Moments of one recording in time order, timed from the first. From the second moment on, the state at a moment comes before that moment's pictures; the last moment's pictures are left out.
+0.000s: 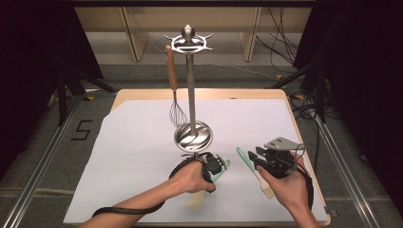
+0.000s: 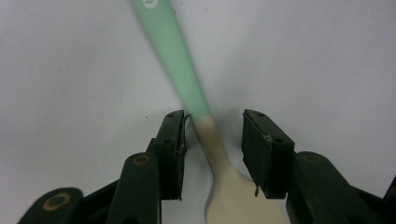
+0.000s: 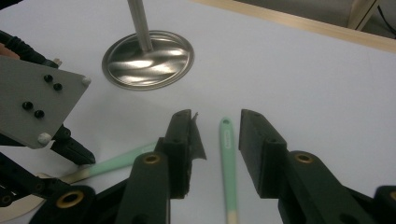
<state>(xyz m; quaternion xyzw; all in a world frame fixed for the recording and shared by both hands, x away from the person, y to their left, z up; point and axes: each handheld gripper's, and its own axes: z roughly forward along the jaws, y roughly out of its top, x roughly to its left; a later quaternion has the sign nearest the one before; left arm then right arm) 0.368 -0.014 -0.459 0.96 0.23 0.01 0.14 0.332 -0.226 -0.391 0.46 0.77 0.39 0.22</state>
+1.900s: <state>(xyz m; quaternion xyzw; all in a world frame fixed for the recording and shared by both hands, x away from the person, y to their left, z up) 0.365 0.007 -0.454 0.98 0.17 0.03 0.09 0.333 -0.234 -0.390 0.47 0.75 0.40 0.23</state>
